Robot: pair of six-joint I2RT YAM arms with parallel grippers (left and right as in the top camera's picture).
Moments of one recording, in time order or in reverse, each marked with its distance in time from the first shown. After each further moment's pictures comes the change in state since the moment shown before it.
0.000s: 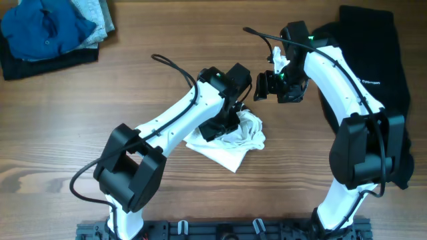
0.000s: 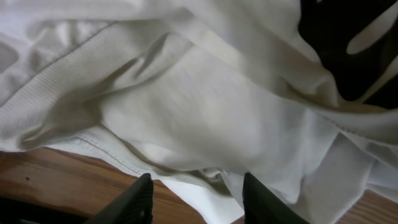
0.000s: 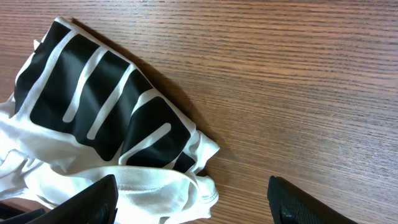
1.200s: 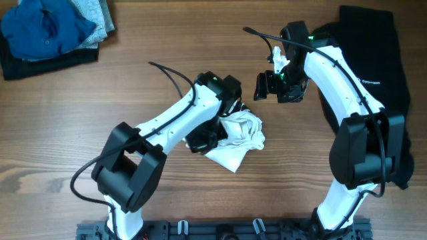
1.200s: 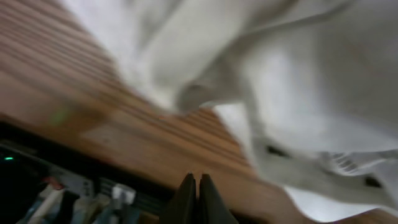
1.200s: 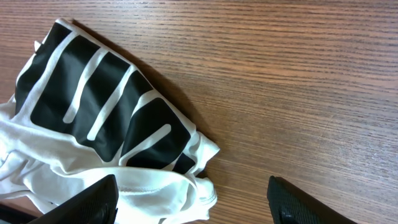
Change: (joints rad) left arm 0.020 -0.013 -0.074 -0.186 0.002 0.094; right arm 0.000 0.000 0.000 0.003 0.000 0.002
